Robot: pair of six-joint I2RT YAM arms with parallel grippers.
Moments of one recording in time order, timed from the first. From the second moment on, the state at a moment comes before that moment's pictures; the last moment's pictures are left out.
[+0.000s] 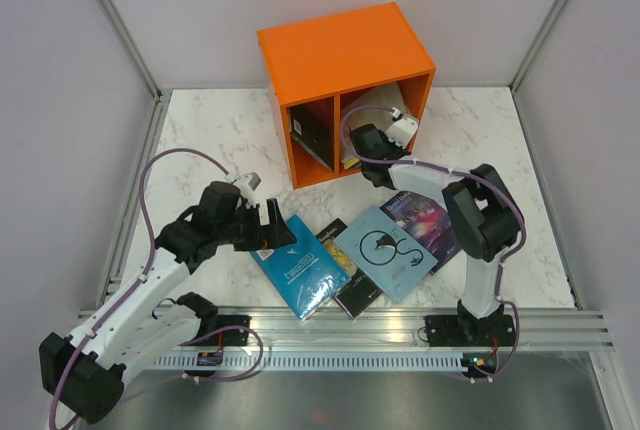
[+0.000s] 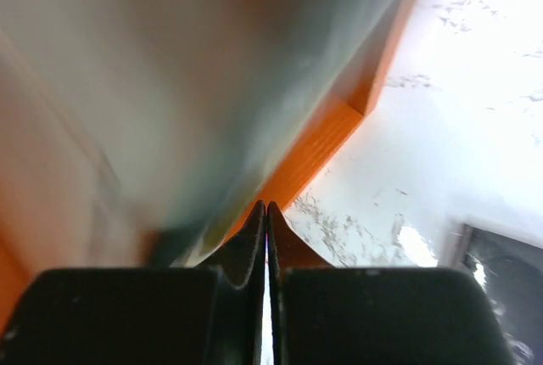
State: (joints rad) left arm -0.50 0.84 0.69 -0.63 0.29 -0.58; right arm 0.56 1.95 1.27 -0.13 0.83 0.90
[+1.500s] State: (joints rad) left arm -0.52 0.91 0.69 -0.64 0.26 -0.58; right arm 0.80 1.79 1.11 0.33 0.60 0.81
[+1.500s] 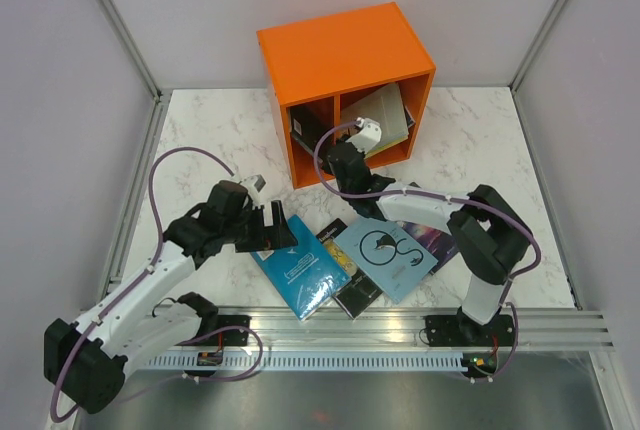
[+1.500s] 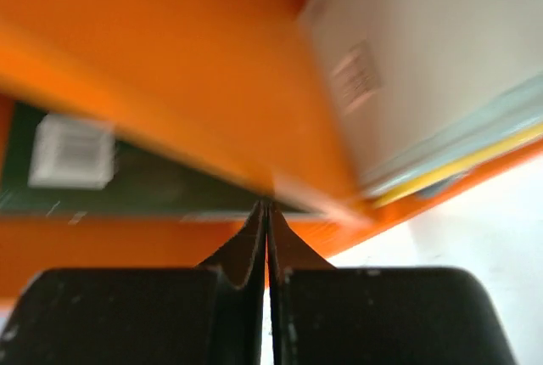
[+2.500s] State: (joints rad) left arm -0.55 1.04 0.70 -0.56 0.12 -0.62; right arm 0.83 1.75 1.08 0.34 0.63 0.90
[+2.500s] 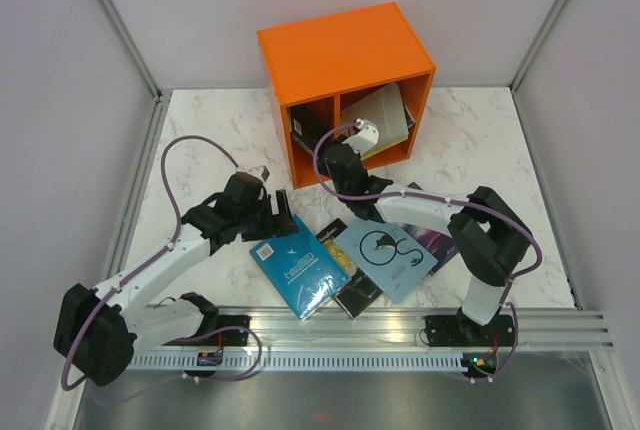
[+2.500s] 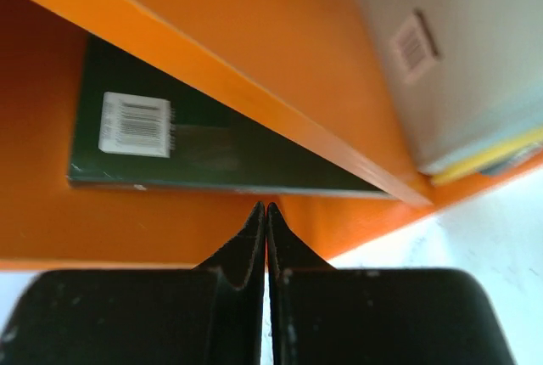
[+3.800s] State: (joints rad) left arm -0.69 1.59 1.06 0.04 -0.76 -0.18; right arm 0.73 1.90 1.28 0.22 0.44 0.89
